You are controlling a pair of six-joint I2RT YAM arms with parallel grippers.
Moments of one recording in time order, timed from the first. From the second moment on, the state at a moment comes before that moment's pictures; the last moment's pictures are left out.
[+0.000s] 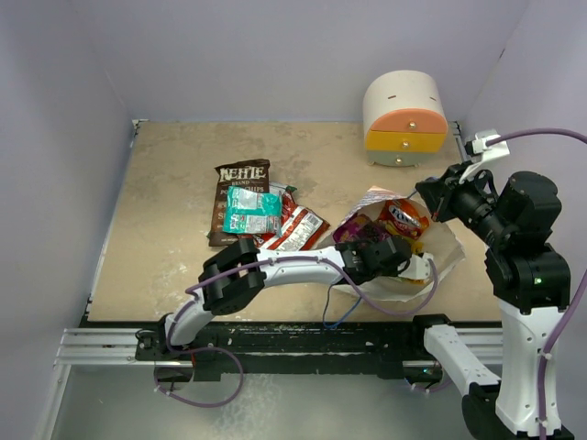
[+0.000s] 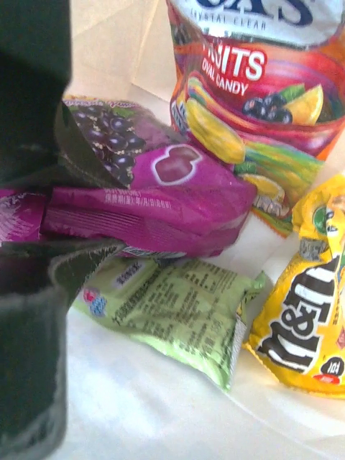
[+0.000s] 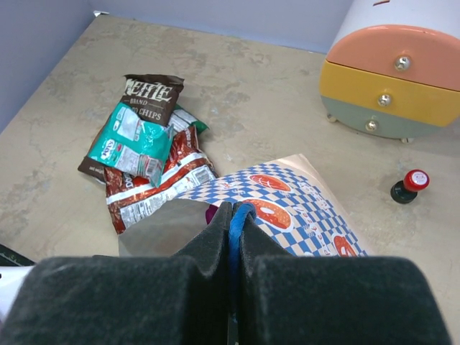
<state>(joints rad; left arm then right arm) -1.28 2.19 1.72 -0.27 -0.30 0.54 0.06 0.84 1.48 -0.90 -0.34 0.06</state>
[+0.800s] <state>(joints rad) -1.28 1.80 1.81 -0.58 -0.20 0.18 0.06 0.77 1.39 -0.86 -0.33 0.03</state>
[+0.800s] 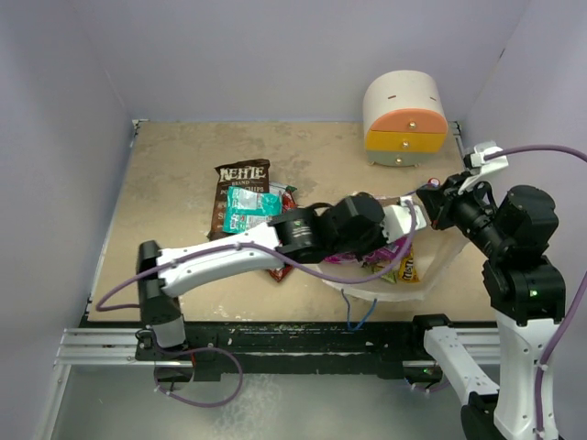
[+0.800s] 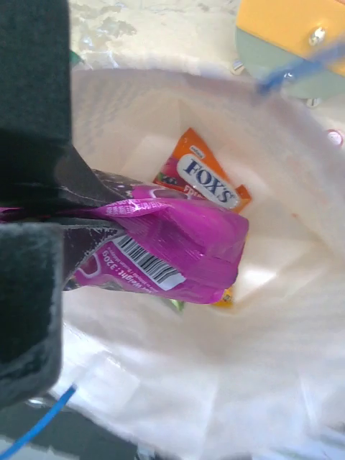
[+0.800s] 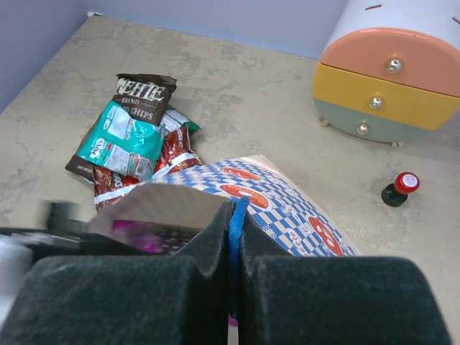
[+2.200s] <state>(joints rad) -0.47 1.41 1.37 -0.88 -0.71 -0.20 0.06 0.76 1.38 -0.86 -0.30 0.01</state>
